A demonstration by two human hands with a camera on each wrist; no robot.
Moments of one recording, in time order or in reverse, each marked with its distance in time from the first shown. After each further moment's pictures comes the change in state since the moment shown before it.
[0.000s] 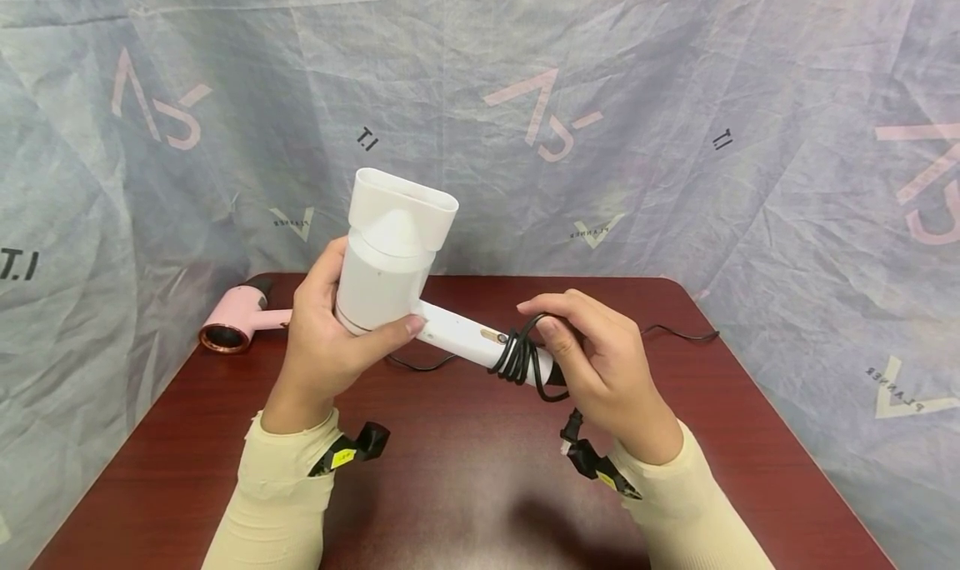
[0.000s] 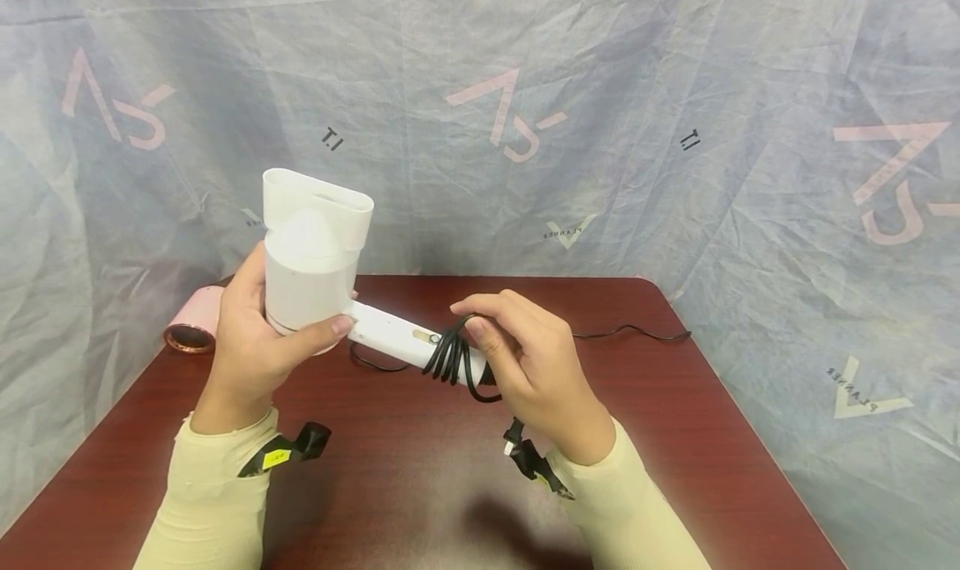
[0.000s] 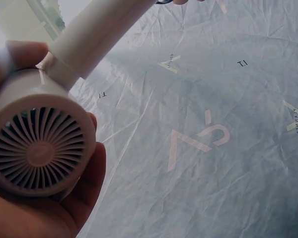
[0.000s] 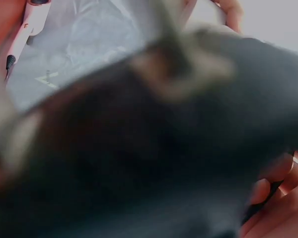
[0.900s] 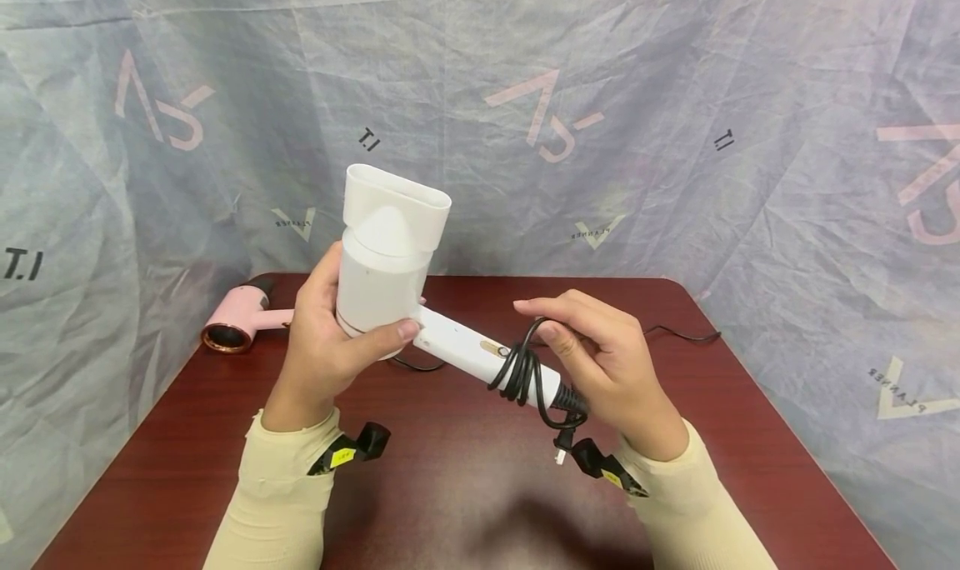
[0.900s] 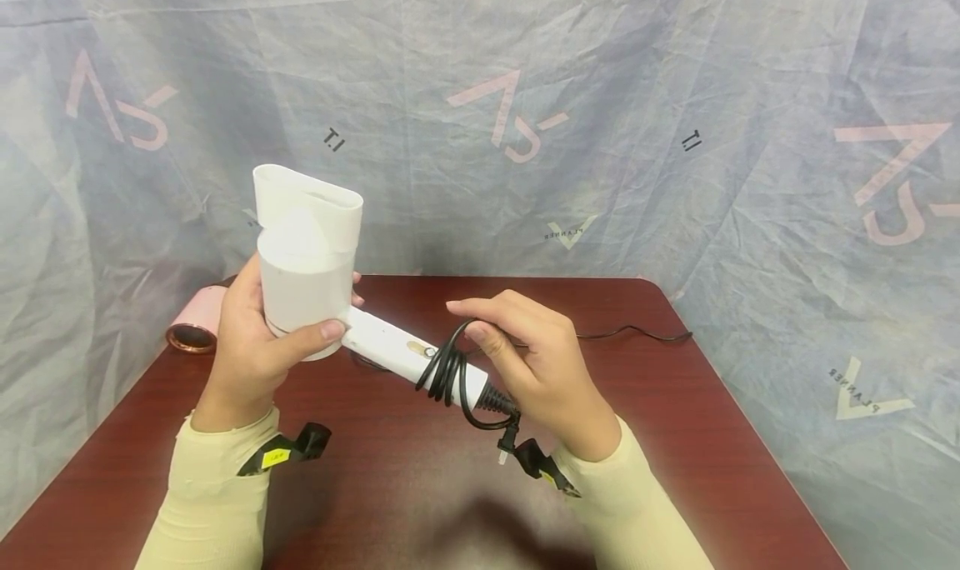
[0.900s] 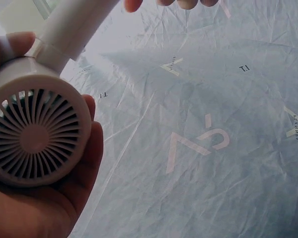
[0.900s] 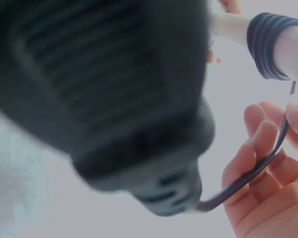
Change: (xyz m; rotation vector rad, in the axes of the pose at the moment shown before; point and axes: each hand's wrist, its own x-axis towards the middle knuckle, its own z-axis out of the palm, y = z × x) left_hand -0.002 0.002 -0.001 -0.111 -0.052 -0.022; right_hand -0.001 0.006 -0.004 0.095 -0.039 0.012
